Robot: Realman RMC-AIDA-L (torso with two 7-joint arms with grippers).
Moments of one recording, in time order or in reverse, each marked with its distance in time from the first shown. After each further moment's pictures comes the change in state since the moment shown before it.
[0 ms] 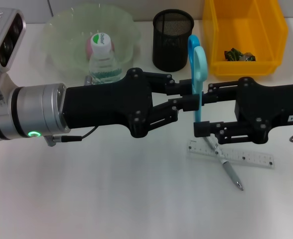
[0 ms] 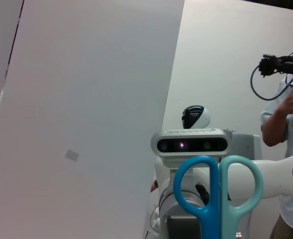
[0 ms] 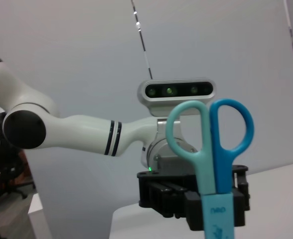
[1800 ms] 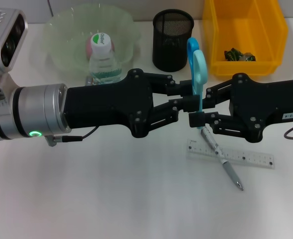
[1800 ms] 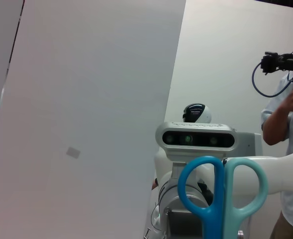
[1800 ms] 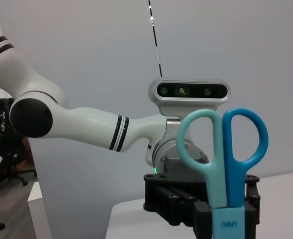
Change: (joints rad) left arm -0.006 0.002 0.006 -0.009 0.000 -0.005 0.000; right arm 0.013 0.006 -0.021 -0.020 0.007 0.010 -0.044
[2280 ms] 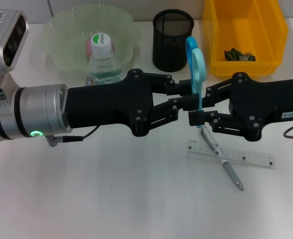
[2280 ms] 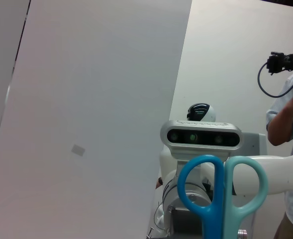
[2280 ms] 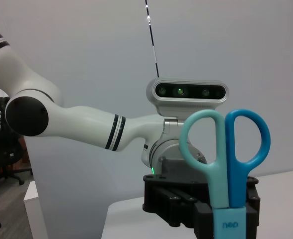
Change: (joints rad) left arm -0.003 0.001 0.000 -0.014 -0.001 -0.012 0.000; right arm 0.000 0.000 0.000 0.002 0.000 0.008 -0.002
